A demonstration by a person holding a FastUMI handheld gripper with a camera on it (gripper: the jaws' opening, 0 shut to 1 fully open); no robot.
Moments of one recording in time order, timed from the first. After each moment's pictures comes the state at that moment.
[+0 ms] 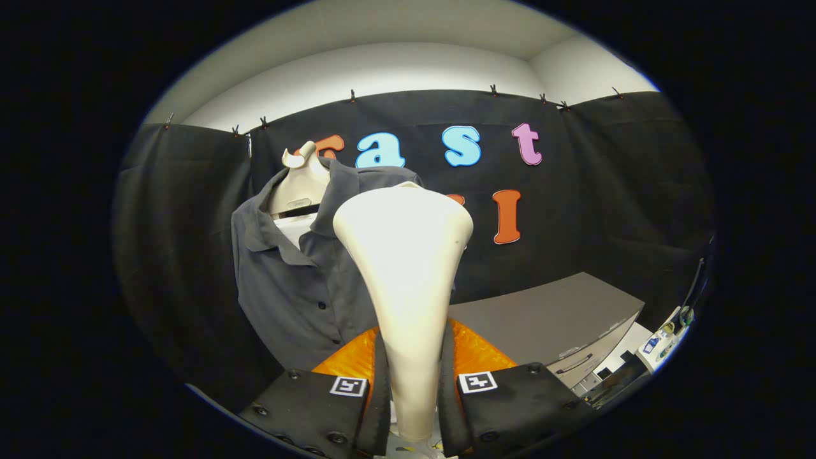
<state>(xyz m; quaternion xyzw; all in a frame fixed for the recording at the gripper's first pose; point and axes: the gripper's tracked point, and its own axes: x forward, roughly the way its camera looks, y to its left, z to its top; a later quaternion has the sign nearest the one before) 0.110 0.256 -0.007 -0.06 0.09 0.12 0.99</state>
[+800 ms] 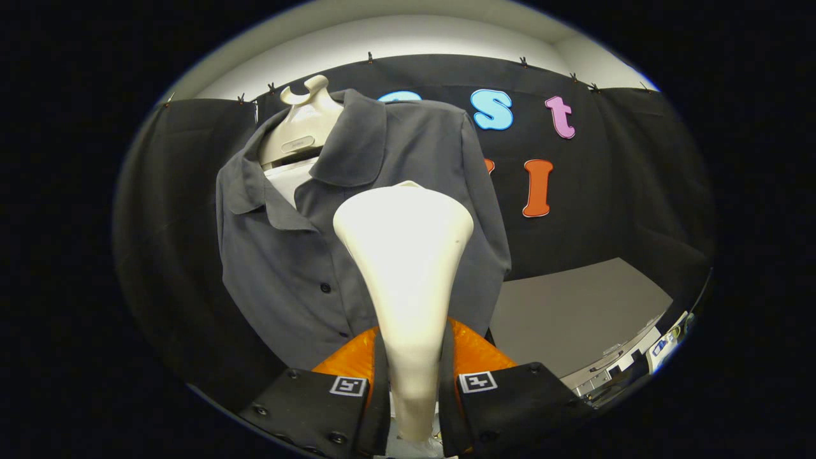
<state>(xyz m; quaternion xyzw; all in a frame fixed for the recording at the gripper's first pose) 0.182 0.304 -0.077 -0.09 0.17 0.15 0.97</state>
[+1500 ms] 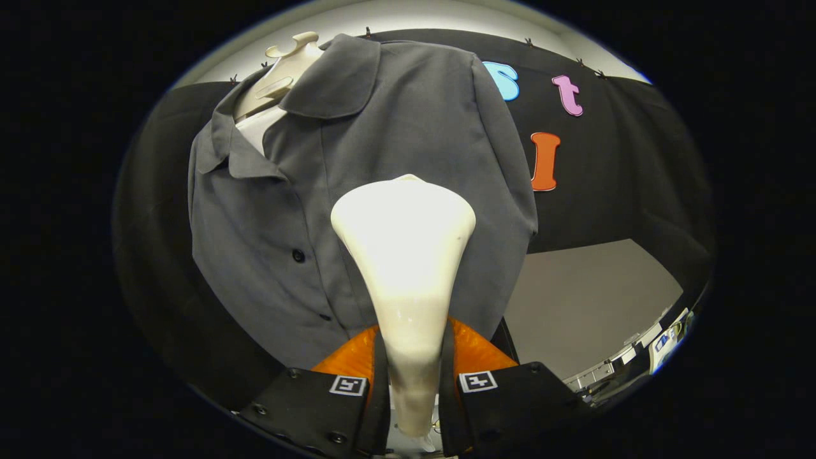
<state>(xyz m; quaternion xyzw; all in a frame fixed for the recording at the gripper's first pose) 0.210 0.297 -0.138 -0.09 0.22 0.14 0.96</state>
